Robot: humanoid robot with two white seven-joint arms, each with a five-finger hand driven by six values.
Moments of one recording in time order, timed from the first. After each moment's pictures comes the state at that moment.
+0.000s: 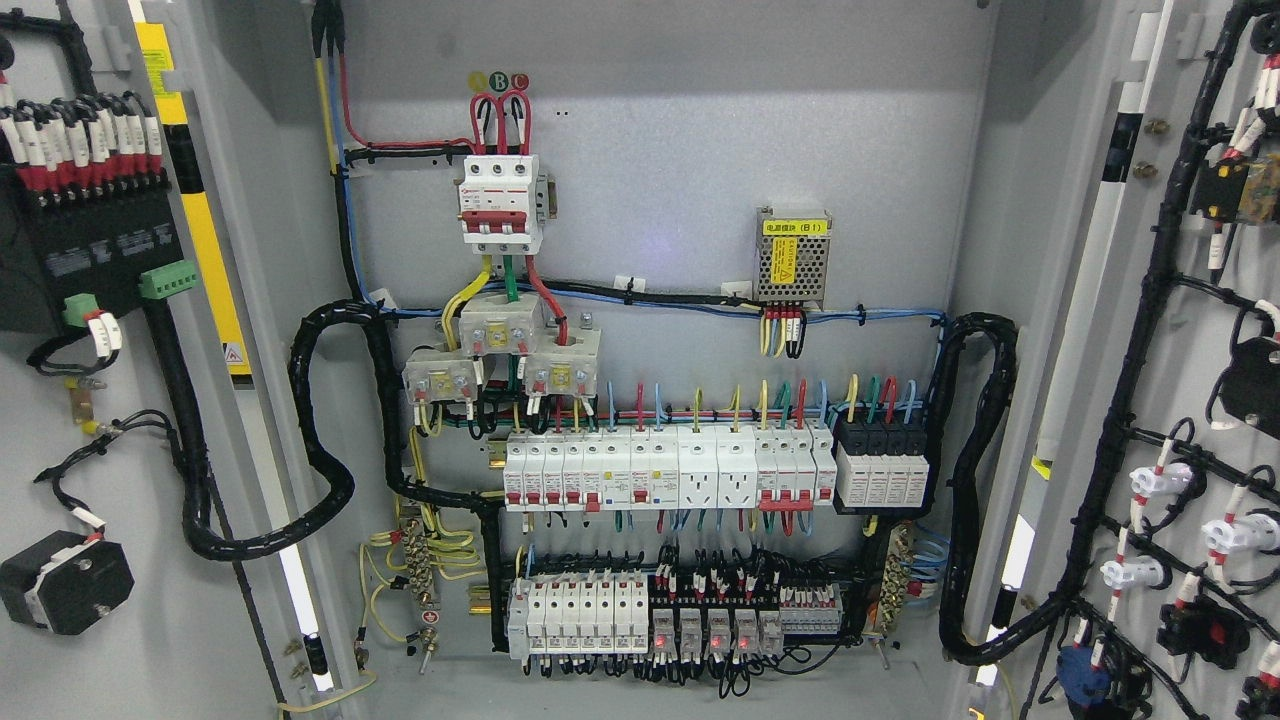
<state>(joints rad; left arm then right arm) 0.37 0.27 0.59 -1.80 0.84 -0.25 -0.77 0.42 -0.16 -0.37 -2.07 -0.74 -0.45 0.43</state>
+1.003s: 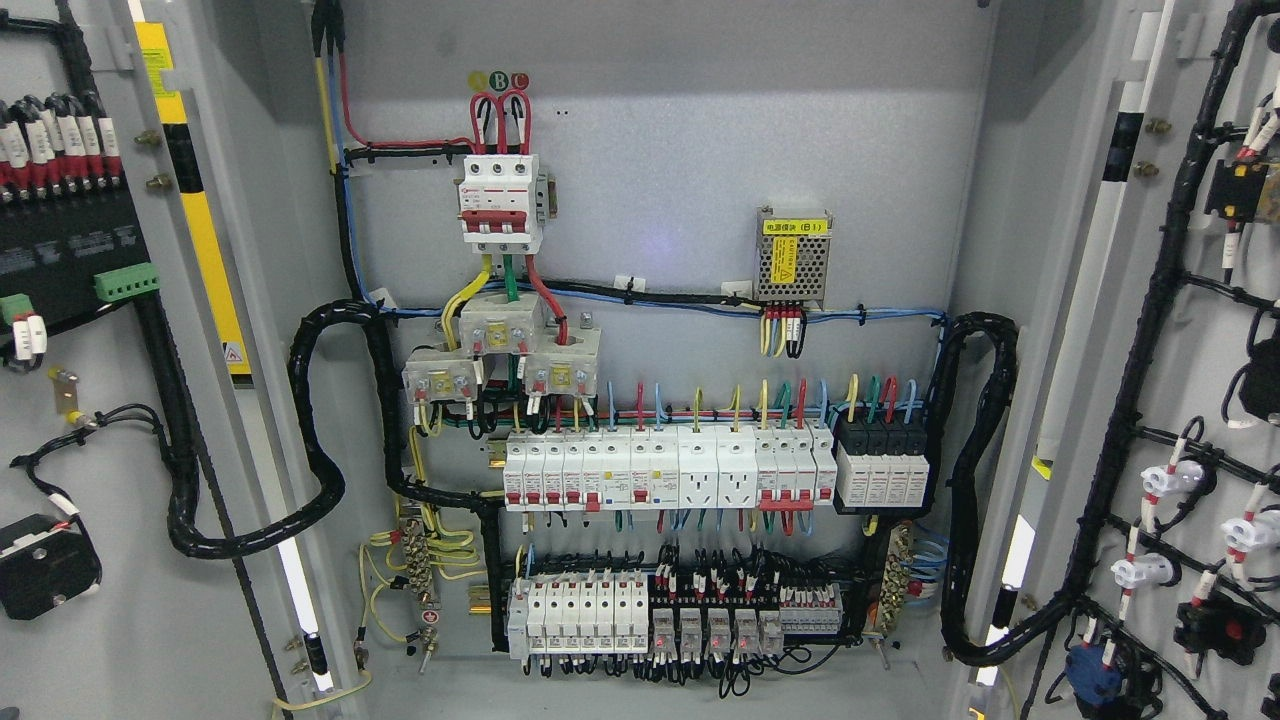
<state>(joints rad) 0.23 0.44 0.63 -1.57 0.87 -0.12 -0.82 0.42 -0.17 -0.44 -2.05 -0.75 -0.45 0.42</state>
